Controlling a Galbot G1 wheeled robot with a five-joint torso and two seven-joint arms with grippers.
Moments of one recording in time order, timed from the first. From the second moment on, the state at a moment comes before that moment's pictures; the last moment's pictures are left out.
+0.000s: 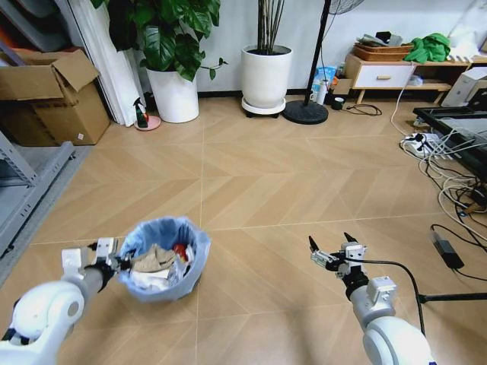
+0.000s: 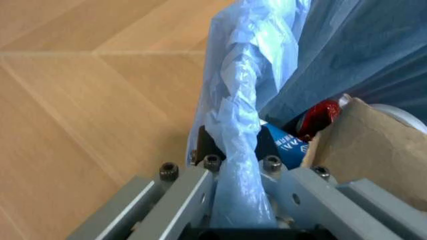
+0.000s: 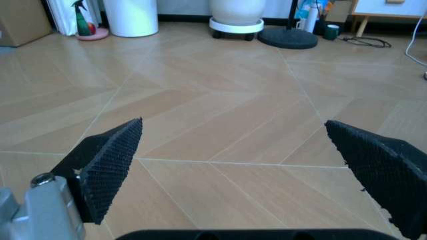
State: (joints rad) left arm 1.44 -0.98 -0.71 -1.98 -0.73 0.74 -0.09; right arm -1.58 1.27 0.54 2.12 0.24 -0.19 0.04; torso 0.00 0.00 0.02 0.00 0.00
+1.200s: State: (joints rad) left arm 1.42 -1.03 -0.67 -1.88 -0.71 0.74 -0.14; right arm -1.59 1.27 0.54 2.14 0.24 -0.20 0.05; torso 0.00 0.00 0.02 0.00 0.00
